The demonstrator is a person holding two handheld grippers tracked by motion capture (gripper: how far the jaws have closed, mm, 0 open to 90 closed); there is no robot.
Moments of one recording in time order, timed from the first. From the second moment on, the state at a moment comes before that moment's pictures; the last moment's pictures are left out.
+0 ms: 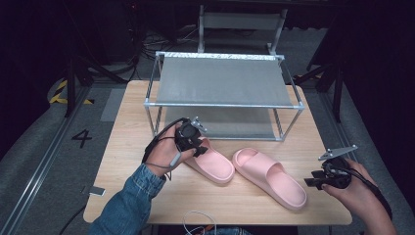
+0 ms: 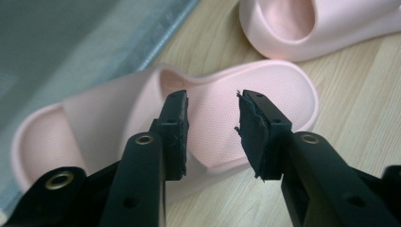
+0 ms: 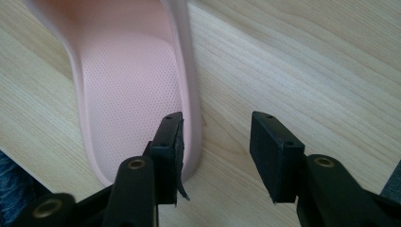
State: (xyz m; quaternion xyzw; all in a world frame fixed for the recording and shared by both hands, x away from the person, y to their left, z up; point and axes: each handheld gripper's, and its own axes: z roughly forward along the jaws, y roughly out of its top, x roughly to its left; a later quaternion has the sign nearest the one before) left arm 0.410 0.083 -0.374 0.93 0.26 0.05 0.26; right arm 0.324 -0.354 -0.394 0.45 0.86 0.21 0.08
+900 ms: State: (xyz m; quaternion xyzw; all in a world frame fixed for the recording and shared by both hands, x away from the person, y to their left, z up) left arm 0.394 0.124 -0.397 0.92 0.35 0.02 0.17; right arm 0.347 -0.332 -0.392 0.41 0.88 0.21 0.08
